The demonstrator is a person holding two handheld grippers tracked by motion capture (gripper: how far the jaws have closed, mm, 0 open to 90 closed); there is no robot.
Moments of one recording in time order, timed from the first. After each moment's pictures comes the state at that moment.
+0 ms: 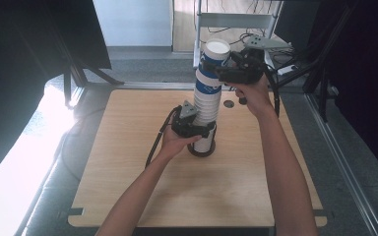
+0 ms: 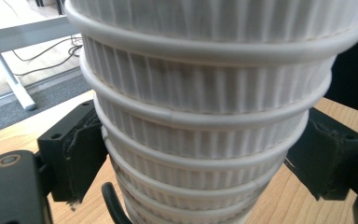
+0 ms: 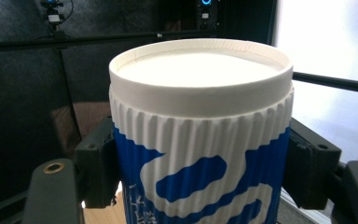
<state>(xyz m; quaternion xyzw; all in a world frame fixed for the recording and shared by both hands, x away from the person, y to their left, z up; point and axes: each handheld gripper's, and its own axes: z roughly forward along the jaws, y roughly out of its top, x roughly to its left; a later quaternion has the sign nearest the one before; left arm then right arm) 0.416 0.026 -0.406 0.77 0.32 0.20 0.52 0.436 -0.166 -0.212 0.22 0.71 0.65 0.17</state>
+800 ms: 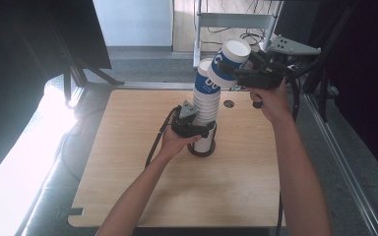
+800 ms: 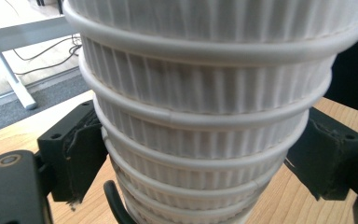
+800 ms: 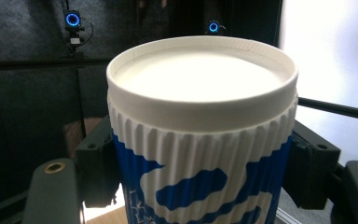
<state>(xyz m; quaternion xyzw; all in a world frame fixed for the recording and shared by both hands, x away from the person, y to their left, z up) 0.416 0.026 -0.406 0.77 0.32 0.20 0.52 0.402 -0.201 -0.200 0.20 0.68 0.68 0.17</state>
